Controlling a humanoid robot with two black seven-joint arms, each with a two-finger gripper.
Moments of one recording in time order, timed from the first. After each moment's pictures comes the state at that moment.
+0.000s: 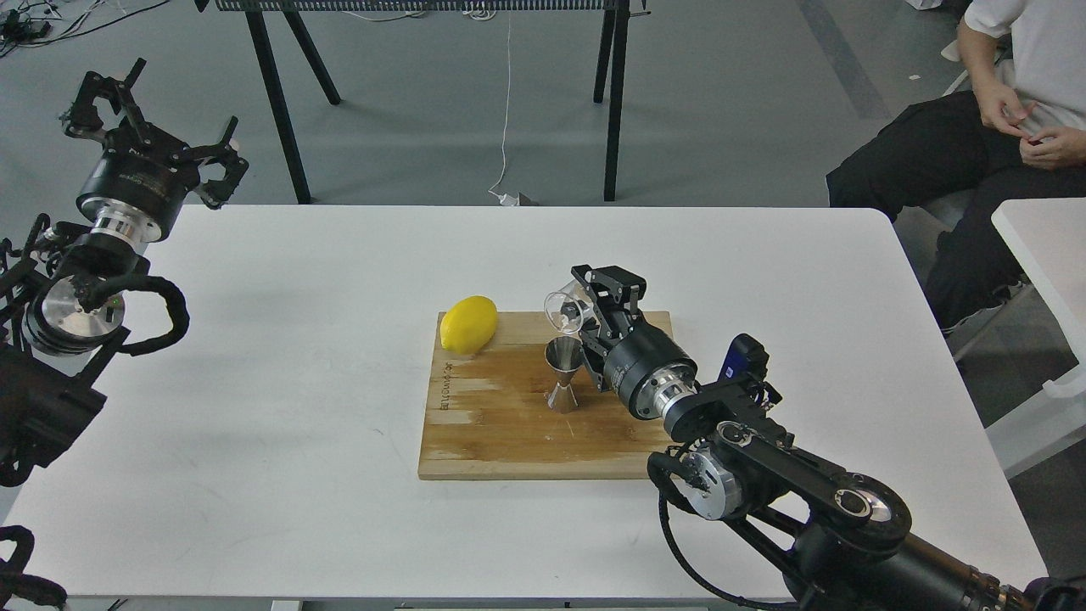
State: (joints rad) left arm -0.67 0.47 -0.95 -0.75 -0.10 -0.39 -0.26; right arm 0.43 -0.08 0.63 1.37 -0.68 -0.40 0.06
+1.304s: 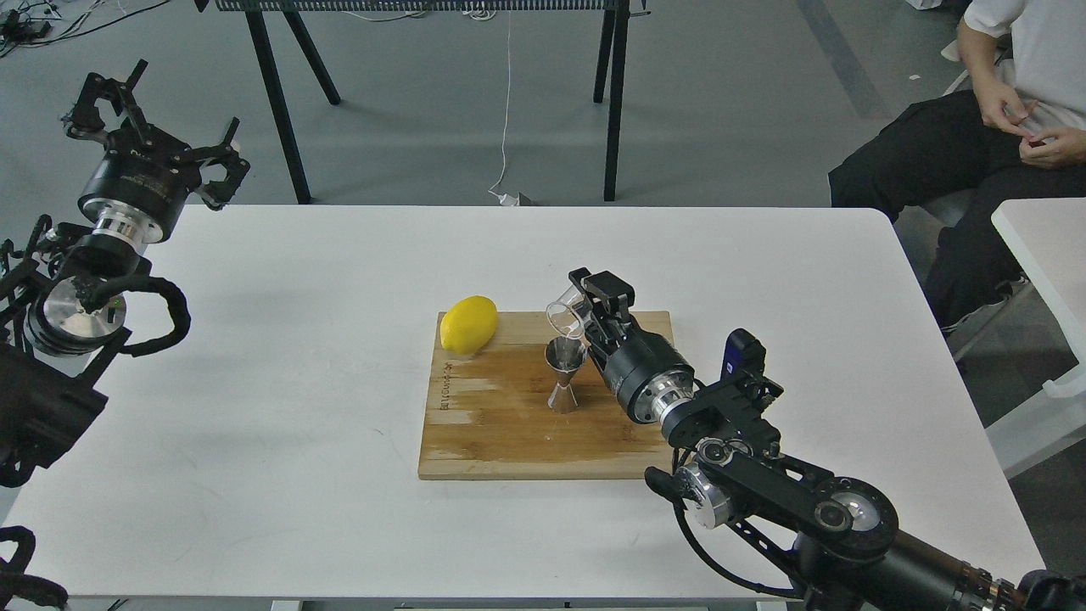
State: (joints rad) left arm -0.67 0.47 -0.95 -0.75 -0.10 -0.39 -0.26; right arm 0.45 -0.08 0.57 1.31 -0.88 -0.44 0.06
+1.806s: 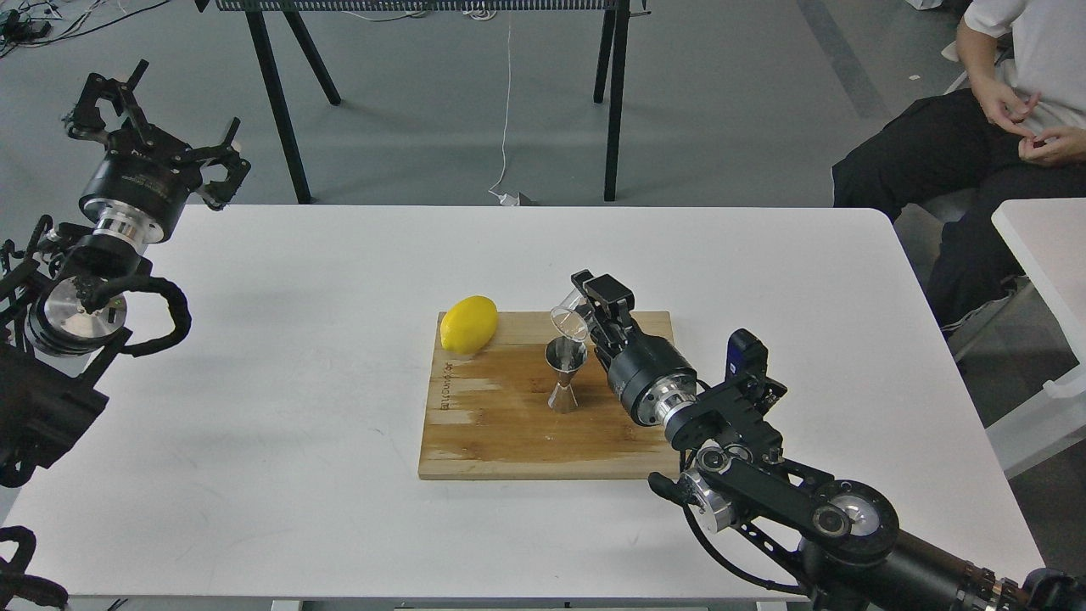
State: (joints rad) left arm -0.67 0.47 -0.95 -0.75 -0.11 -0.39 -0.26; right arm 0.45 -0.10 0.55 1.31 -0.89 -0.45 0.06
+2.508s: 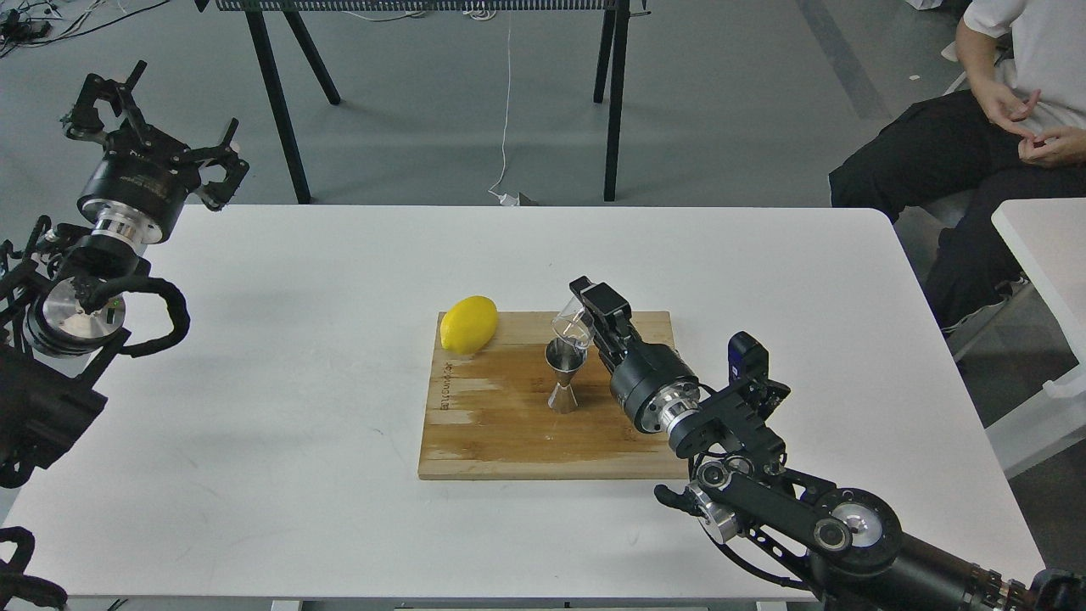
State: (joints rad) left arm -0.67 0.47 -0.95 -0.75 -0.11 -0.39 -0.26; right arm 0.45 -0.11 0.51 1.31 -0.99 -0.46 0.07
